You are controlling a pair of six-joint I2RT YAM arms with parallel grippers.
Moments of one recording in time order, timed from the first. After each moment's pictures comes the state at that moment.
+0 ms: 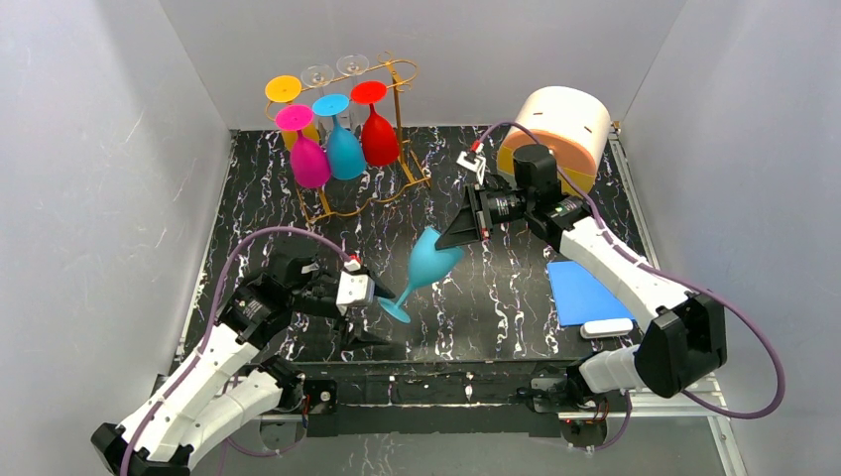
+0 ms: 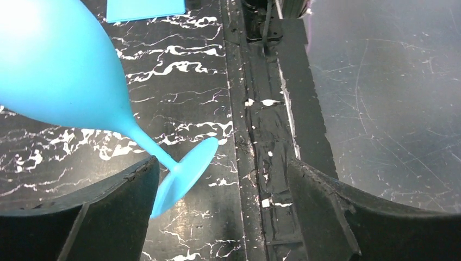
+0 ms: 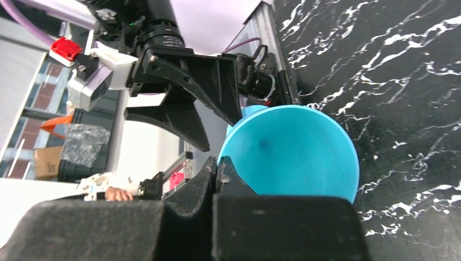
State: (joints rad) left arm -0.61 0.71 0.76 -0.63 0.97 0.54; right arm 0.52 1.37 1.14 -0.16 -1.21 0.65
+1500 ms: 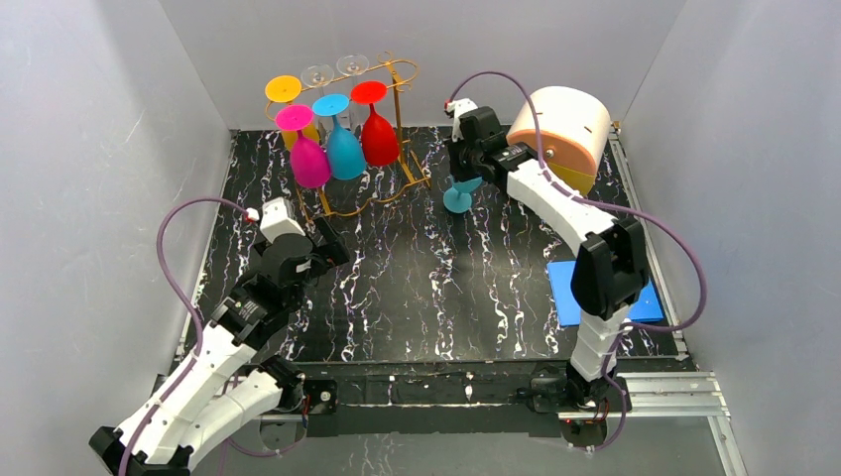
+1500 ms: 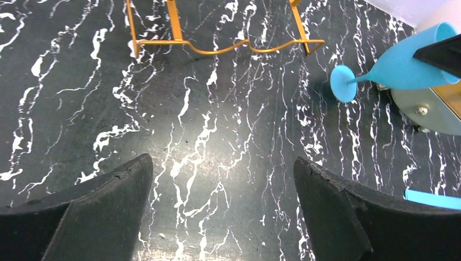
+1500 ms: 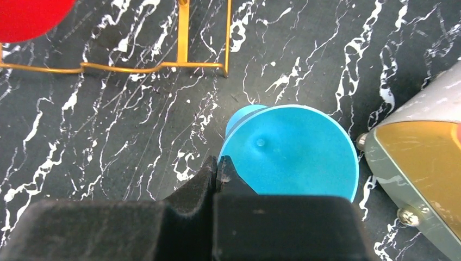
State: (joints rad) left arm -0.60 0.71 0.78 -0.57 -0.52 -0.66; right arm 0.56 1.83 1.67 -0.47 0.04 0.11
